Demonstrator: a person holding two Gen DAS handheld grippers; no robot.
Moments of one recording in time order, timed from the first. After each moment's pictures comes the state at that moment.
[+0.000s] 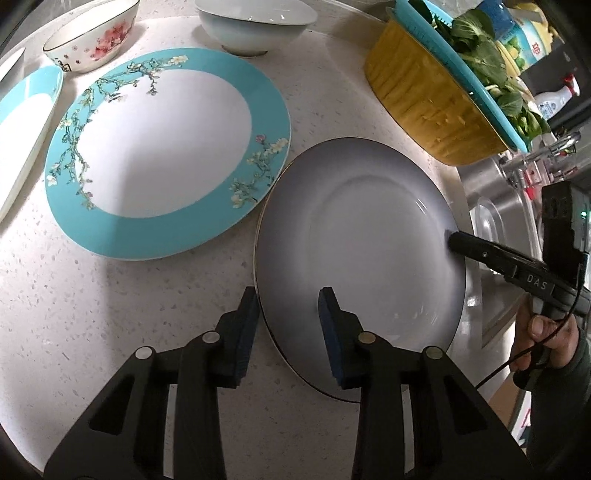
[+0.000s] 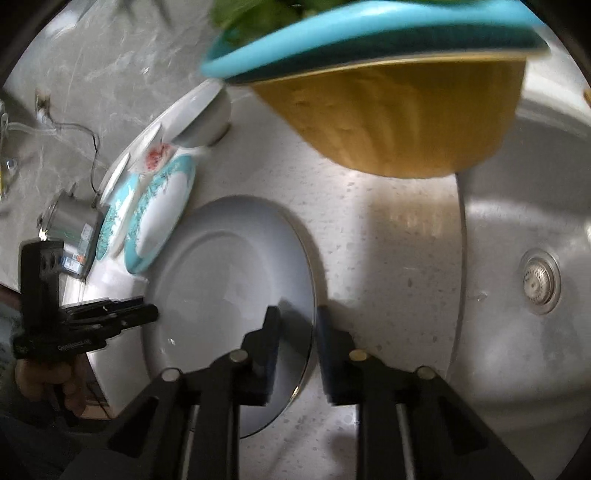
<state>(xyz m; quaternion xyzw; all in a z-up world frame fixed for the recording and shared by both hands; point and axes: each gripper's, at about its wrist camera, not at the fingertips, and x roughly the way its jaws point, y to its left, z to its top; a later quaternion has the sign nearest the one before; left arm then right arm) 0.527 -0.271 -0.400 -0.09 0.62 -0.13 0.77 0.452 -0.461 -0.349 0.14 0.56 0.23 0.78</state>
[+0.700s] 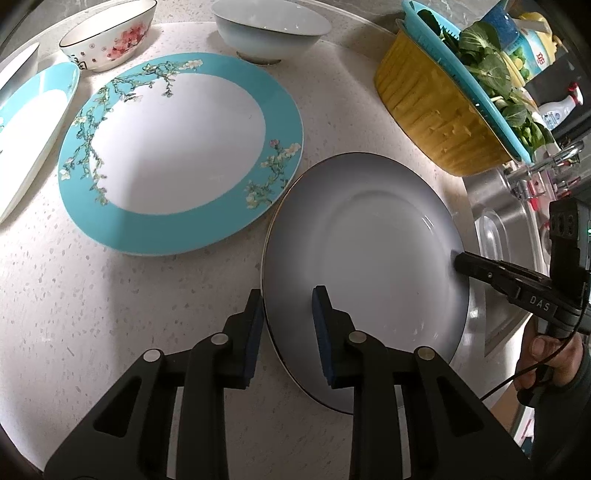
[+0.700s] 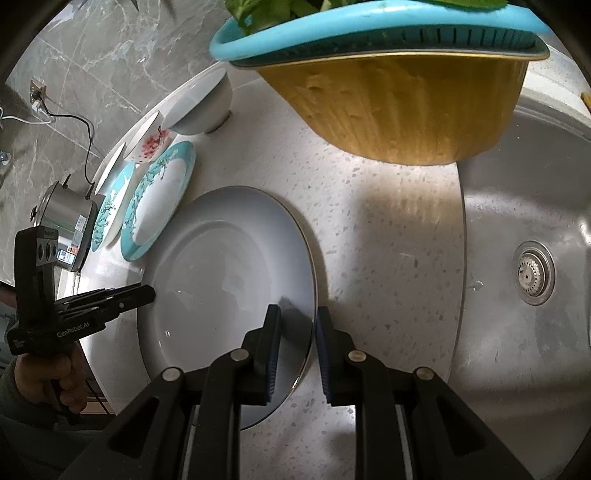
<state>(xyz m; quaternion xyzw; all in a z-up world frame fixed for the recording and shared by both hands) 0.510 -0.244 -0.394 -0.09 0.60 -0.11 0.78 0.443 -0.451 -0.345 0.11 0.57 0.22 0.79</state>
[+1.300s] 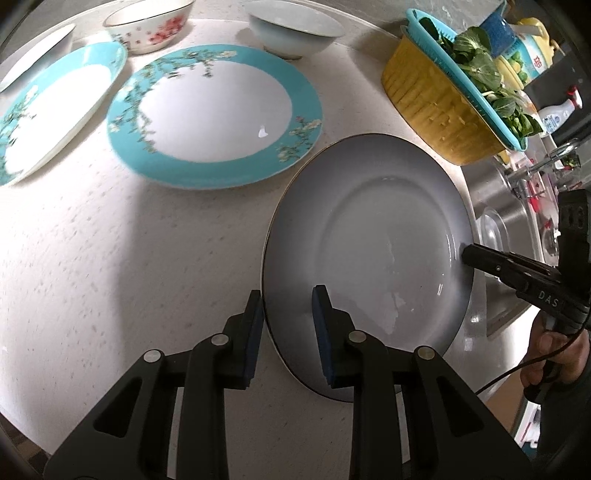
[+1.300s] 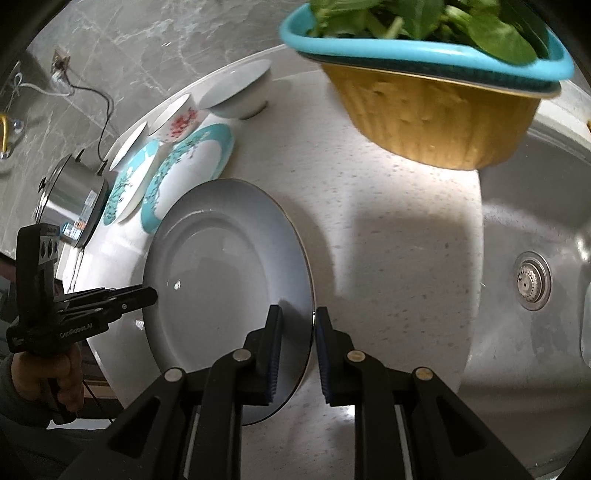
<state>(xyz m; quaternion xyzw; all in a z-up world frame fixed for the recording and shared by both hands) 0.469 -0.231 -0.388 -0.11 0.60 -0.09 0.79 0.415 -0.424 -0.328 0.07 0.56 0.24 0.79</state>
